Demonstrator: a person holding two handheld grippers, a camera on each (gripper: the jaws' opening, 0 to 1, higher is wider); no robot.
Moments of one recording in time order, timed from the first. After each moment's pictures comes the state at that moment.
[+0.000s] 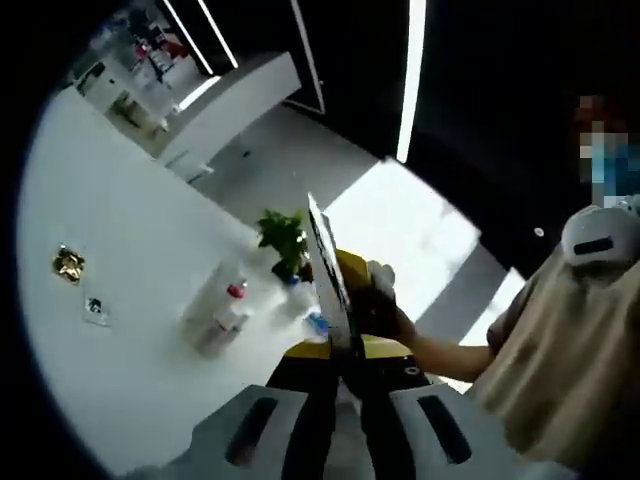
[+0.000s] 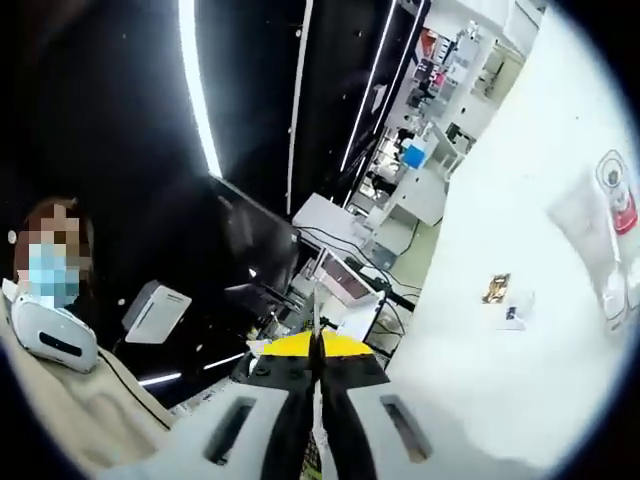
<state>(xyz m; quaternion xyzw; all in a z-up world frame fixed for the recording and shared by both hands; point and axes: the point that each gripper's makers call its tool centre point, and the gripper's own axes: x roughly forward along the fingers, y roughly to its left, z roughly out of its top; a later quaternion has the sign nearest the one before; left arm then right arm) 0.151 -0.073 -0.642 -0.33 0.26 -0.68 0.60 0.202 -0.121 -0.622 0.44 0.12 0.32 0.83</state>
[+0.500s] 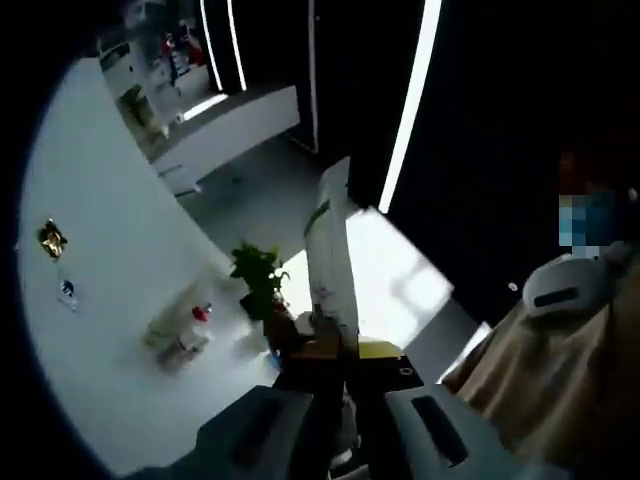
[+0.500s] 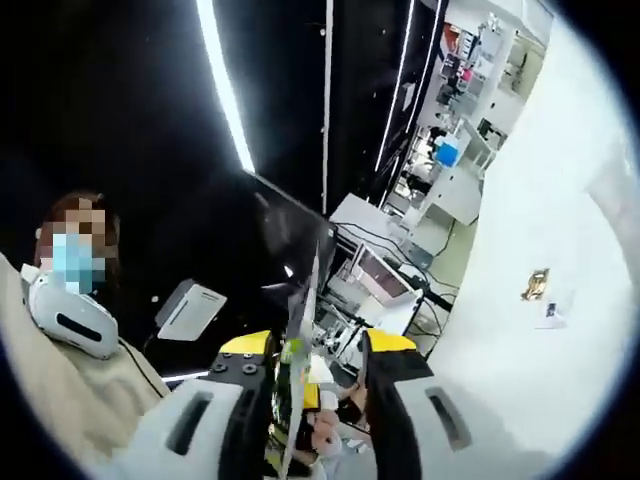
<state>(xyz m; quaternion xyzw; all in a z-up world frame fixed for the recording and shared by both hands) 0.160 -0.056 -0.591 -0.45 0.19 -0.66 0.57 0.179 -0.091 -0.600 0.48 0.05 0.41 0.77</state>
